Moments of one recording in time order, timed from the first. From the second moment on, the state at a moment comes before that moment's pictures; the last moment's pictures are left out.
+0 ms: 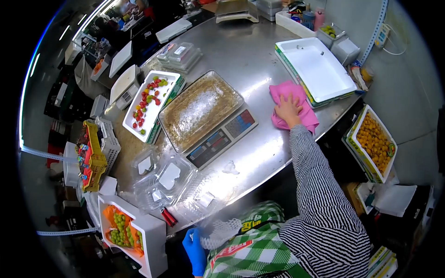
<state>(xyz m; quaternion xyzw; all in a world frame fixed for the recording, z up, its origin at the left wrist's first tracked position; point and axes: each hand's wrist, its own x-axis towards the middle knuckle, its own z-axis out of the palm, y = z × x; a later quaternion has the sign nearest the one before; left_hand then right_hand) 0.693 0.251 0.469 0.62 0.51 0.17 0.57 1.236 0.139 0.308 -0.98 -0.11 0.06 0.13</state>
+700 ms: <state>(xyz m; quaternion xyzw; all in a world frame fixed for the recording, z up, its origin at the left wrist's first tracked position) 0.667 0.313 0.449 0.54 0.47 0.21 0.67 1.095 -0.094 0.328 -0.47 0.10 0.07 0.88</state>
